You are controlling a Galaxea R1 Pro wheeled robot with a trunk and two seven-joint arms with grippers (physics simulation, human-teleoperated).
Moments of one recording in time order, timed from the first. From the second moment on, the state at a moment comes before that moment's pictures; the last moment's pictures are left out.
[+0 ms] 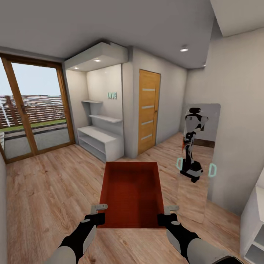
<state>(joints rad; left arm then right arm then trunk) -0.57 -0.11 0.09 -0.42 -0.01 0.14 0.11 -0.67 0.08 0.27 -0.16 -0.20 -0.05 -0.14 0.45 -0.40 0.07</state>
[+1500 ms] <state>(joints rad) -0.57 -0.11 0.09 -0.42 -0.01 0.14 0.11 -0.67 0.08 0.27 -0.16 -0.20 -0.05 -0.14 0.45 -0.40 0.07</state>
